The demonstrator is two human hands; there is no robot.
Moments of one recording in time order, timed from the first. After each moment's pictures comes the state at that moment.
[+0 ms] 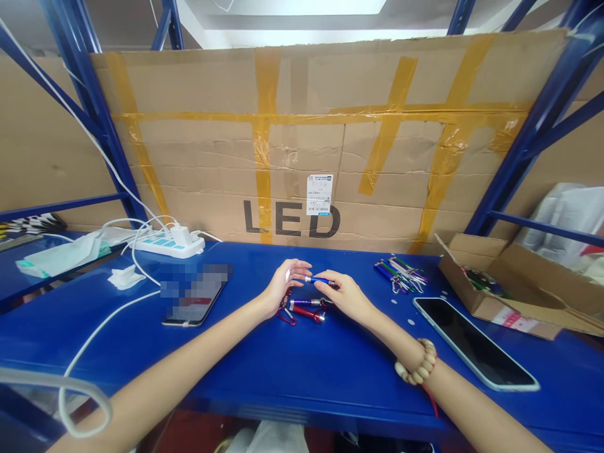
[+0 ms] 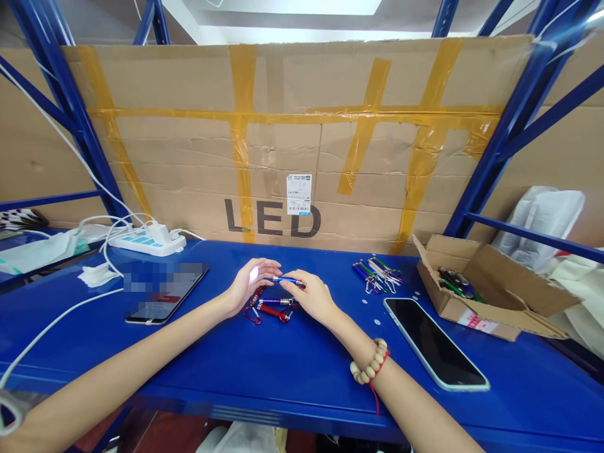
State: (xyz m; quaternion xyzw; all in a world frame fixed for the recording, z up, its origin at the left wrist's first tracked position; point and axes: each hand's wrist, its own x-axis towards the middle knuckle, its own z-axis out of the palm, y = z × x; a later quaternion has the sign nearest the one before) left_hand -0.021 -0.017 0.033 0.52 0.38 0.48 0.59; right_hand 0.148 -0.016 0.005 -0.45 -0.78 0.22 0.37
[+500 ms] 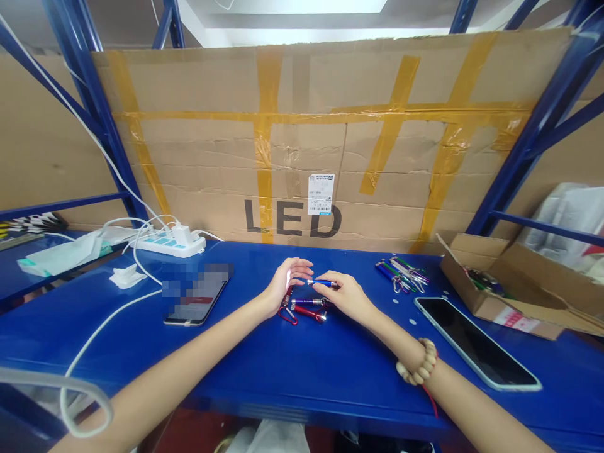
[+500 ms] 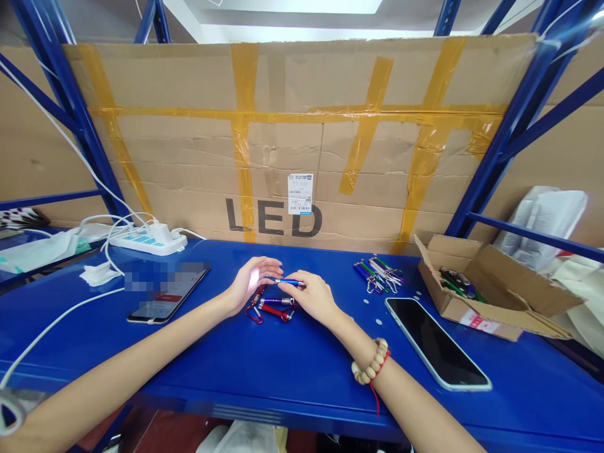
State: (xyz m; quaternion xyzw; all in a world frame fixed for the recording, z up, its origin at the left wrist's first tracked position) left_hand -0.022 -0.018 0.037 0.51 0.37 0.49 0.60; right_hand 0.145 -0.018 0.006 -0.47 -0.78 0.20 0.36
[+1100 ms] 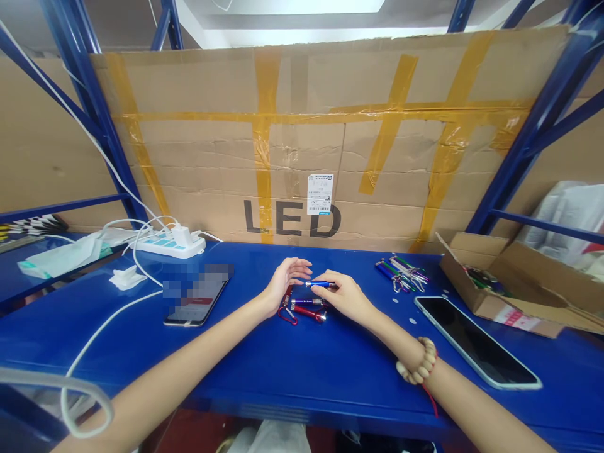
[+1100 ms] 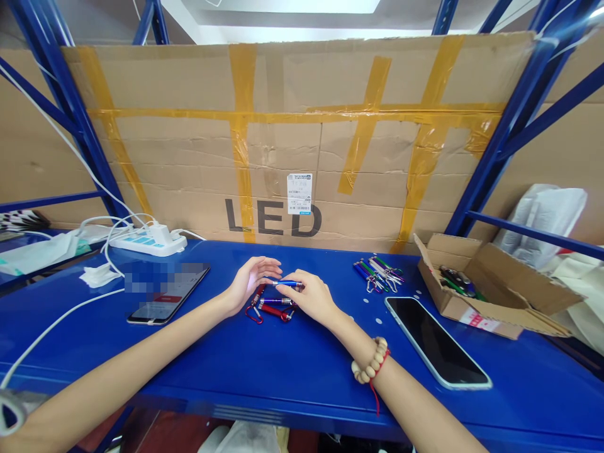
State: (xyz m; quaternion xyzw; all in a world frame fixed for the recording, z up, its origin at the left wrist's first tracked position) left_hand -0.023 -0.018 0.036 0.53 0.38 0.48 0.58; right_hand 0.145 -0.019 0.005 -0.45 -0.79 0.20 0.36
